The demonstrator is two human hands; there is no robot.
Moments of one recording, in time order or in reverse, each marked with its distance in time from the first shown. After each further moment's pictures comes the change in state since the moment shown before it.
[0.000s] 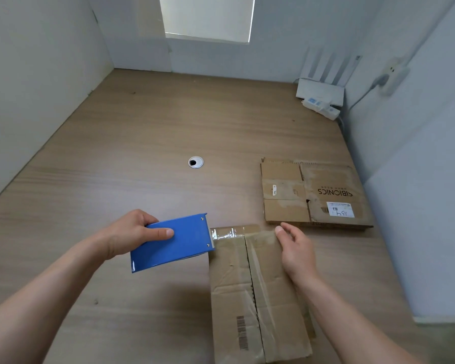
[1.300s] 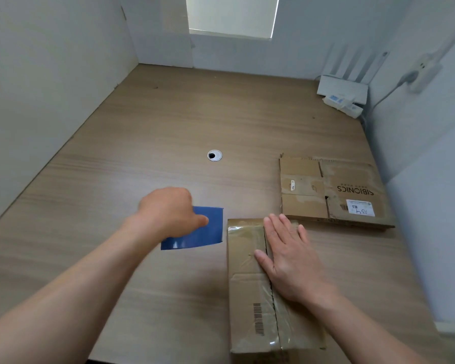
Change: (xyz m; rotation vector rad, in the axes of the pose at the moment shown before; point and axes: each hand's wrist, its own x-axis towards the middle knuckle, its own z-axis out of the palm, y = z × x) left_hand -0.009 0.049 0.022 0.826 0.286 -0.096; right_hand -0.044 -0.014 0.007 -1.016 -0.354 -0.621
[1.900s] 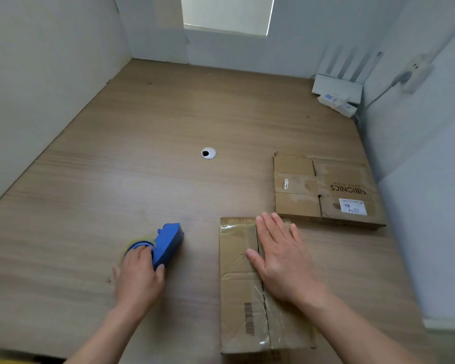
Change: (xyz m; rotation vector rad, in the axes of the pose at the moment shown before) left_hand -0.045 -0.051 0.186 -0.268 0.304 -0.253; right_hand 0.001 0.000 0.003 0.011 0.003 -0.005
